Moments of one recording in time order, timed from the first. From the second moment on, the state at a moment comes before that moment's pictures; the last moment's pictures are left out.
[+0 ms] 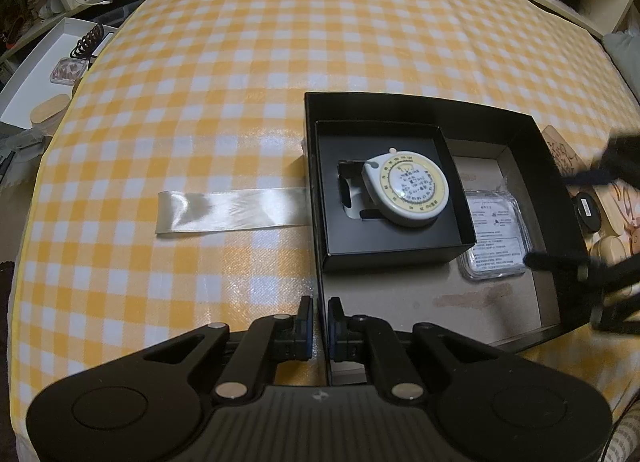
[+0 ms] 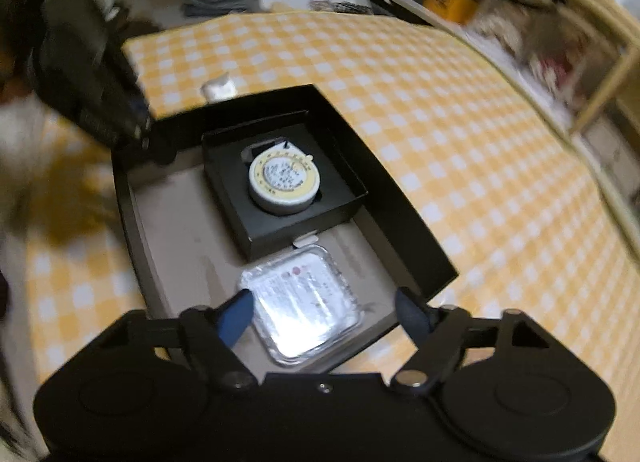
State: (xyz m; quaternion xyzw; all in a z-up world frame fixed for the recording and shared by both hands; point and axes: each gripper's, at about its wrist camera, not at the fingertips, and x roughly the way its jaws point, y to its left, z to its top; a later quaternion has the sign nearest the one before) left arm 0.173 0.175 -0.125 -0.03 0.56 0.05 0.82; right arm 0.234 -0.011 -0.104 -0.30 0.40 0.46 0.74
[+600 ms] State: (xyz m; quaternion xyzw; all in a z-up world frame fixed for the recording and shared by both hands) left arm 0.173 0.175 -0.118 -0.04 0.56 0.05 0.82; right arm 0.238 0.027 -0.137 -0.18 0.57 0.30 0.75
